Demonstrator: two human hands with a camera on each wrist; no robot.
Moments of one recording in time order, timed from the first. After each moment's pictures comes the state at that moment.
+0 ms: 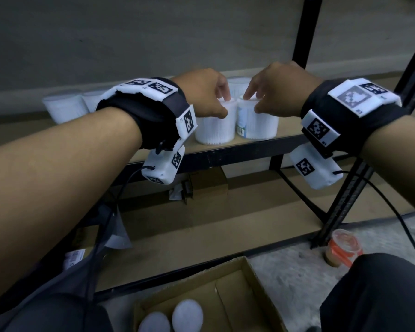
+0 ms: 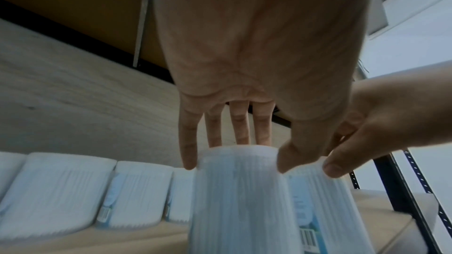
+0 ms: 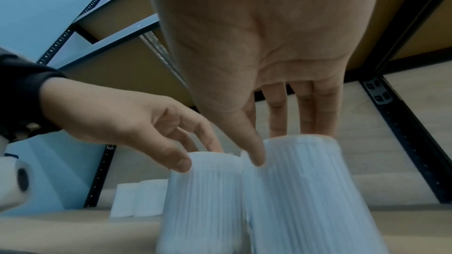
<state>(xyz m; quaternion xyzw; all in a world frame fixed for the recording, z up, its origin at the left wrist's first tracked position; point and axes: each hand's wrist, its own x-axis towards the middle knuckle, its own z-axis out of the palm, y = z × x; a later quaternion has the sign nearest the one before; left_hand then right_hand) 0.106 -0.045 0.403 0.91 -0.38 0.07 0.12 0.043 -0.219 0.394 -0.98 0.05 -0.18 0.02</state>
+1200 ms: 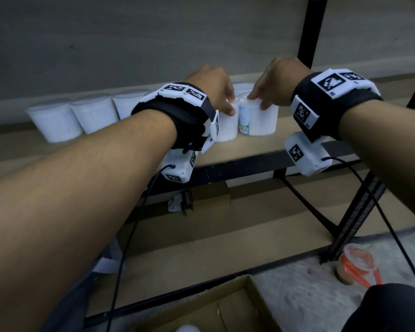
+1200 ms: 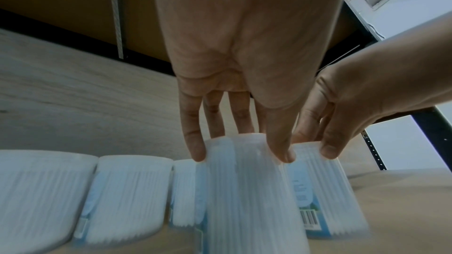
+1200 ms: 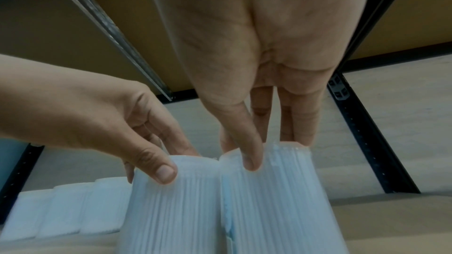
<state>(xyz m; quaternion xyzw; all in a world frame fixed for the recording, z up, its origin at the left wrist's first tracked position) 0.169 -0.094 0.394 0.91 -0.36 0.12 0.15 0.100 -0.241 0.404 -0.97 0.17 -0.14 0.07</state>
